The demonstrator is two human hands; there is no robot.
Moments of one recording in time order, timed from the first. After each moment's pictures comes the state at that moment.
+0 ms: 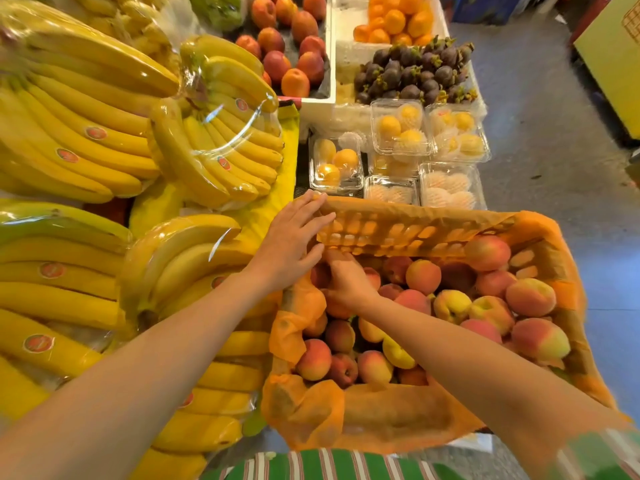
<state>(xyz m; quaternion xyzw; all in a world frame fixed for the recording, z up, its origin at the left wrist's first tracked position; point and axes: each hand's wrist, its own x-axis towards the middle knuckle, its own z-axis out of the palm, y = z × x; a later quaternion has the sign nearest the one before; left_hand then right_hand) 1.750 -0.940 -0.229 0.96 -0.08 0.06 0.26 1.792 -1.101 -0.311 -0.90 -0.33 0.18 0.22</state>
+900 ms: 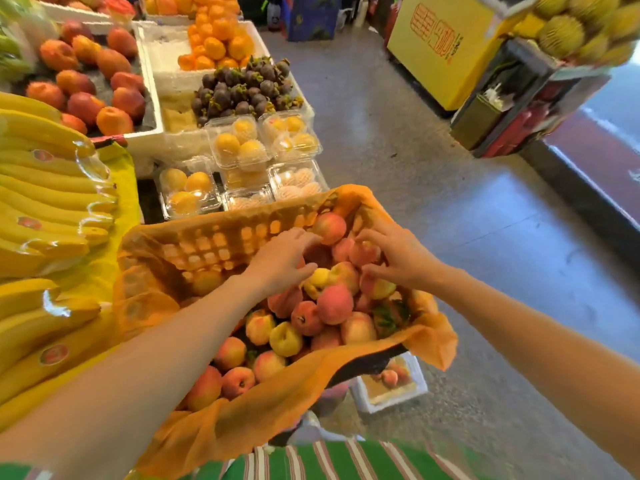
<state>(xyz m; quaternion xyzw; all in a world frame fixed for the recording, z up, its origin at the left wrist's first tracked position) 1.801 -1.130 -0.211 0.92 -0.26 -0.09 0.27 1.792 -1.377 -0.164 -0.97 -0.23 0.08 0.09</state>
